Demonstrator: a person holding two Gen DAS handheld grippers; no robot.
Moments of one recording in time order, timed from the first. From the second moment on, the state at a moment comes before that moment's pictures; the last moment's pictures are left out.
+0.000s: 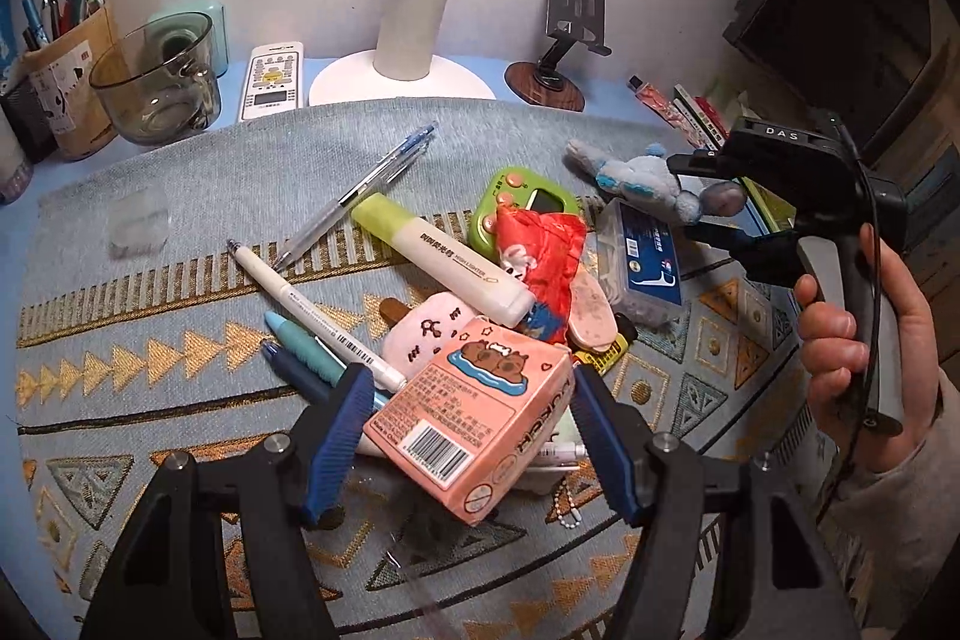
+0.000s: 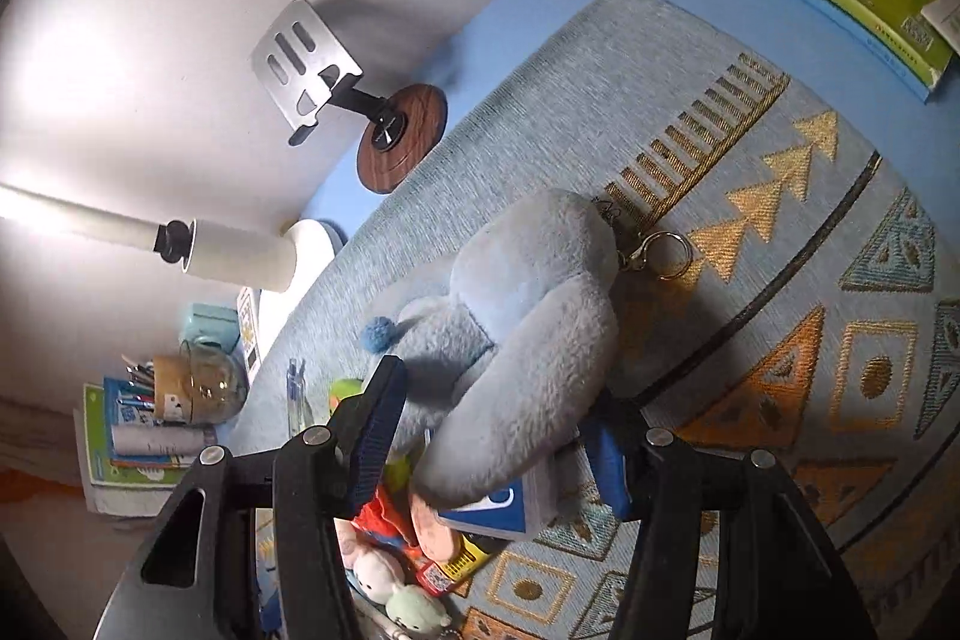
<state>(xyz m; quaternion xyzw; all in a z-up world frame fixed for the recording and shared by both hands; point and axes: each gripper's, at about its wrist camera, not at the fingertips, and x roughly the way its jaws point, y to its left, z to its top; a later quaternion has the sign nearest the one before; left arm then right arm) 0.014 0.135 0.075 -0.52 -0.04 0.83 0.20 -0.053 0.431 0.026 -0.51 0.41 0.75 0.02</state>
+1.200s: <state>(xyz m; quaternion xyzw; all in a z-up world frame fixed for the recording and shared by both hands) 0.053 0.197 0.095 -0.51 -0.01 0.82 0.26 0.057 0.445 0.078 -0.52 0.27 0.81 -0.03</state>
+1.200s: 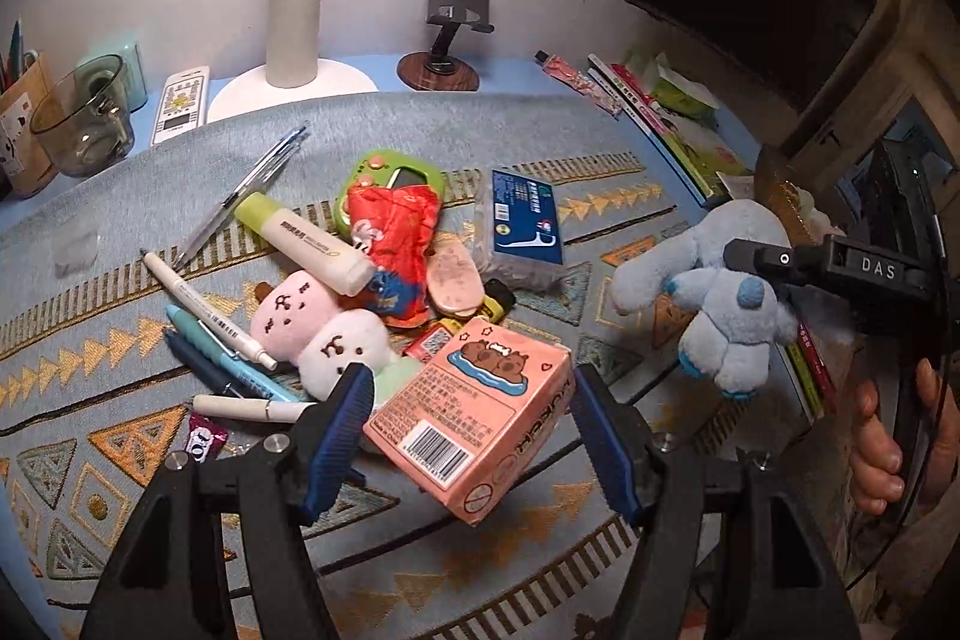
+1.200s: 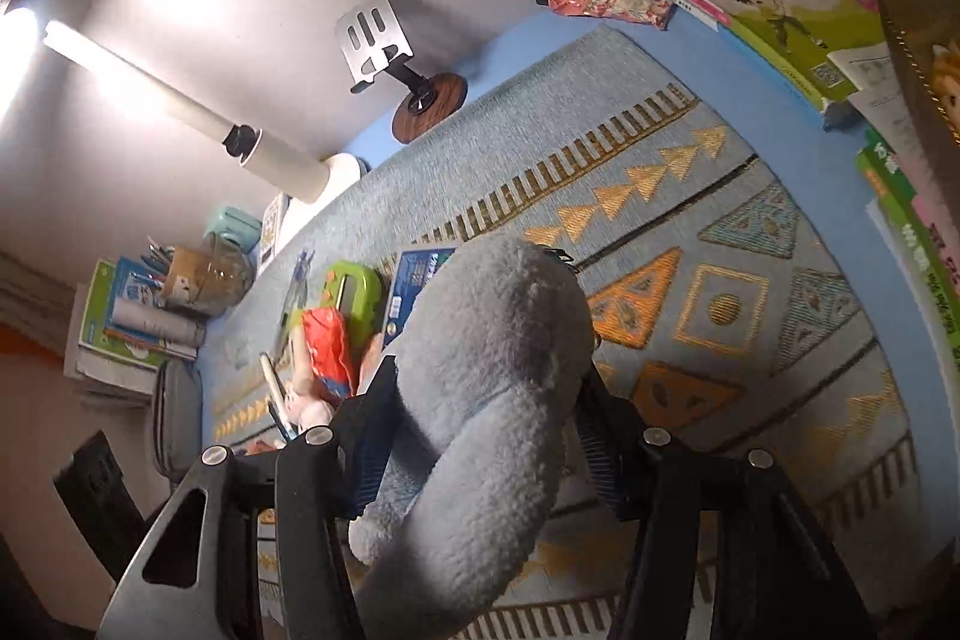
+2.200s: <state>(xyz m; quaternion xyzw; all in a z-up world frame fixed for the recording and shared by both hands) 0.069 0.525 0.183 -0.40 0.05 0.81 0.41 0.136 0.686 0.201 -0.39 0.20 0.89 0.07</state>
